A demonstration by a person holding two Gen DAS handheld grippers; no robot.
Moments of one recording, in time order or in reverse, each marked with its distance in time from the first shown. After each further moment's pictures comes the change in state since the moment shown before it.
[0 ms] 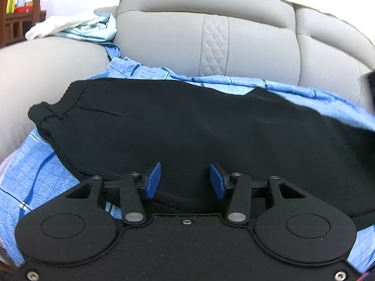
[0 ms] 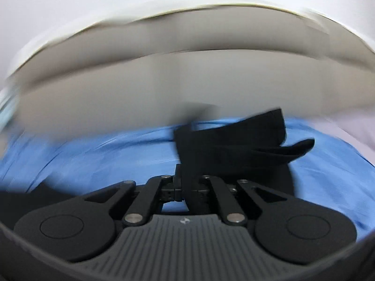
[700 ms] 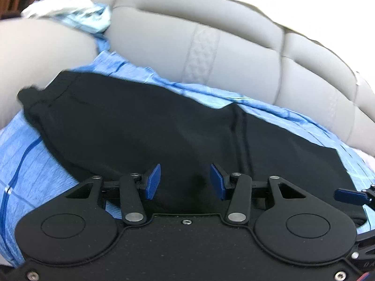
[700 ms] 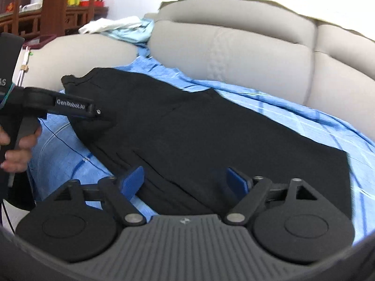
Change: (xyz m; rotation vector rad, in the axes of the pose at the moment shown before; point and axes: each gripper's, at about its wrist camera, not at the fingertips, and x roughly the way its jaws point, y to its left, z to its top) left arm -0.029 0.009 0.004 -0.097 -0.022 -0.166; right arm -0.087 0.119 -0.128 -0.351 0.028 0.330
